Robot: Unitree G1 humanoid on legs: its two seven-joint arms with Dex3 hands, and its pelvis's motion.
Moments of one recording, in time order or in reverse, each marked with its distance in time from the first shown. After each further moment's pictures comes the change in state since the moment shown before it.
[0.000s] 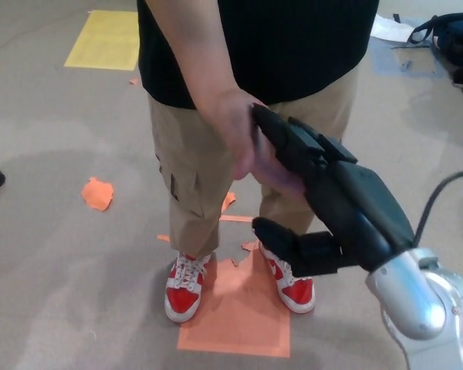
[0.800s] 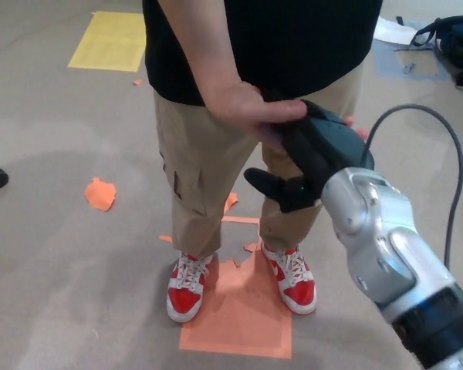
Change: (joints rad) left_arm -0.022 0.000 0.022 0.001 -0.009 -0.007 -0.008; right_arm -0.457 0.052 0.042 0.769 -0.069 0.103 -0.122
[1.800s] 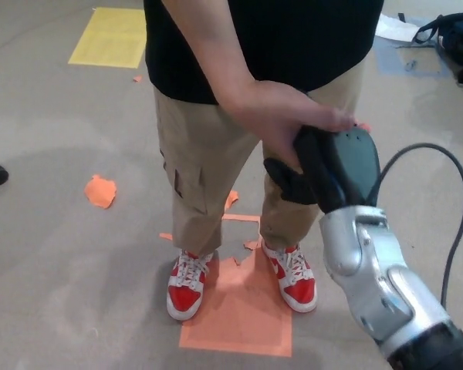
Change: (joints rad) left_arm 0.041 0.000 0.007 0.002 -0.001 -0.006 -0.006; right_arm 0.188 0.033 -0.034 -0.107 0.005 -0.263 -0.518
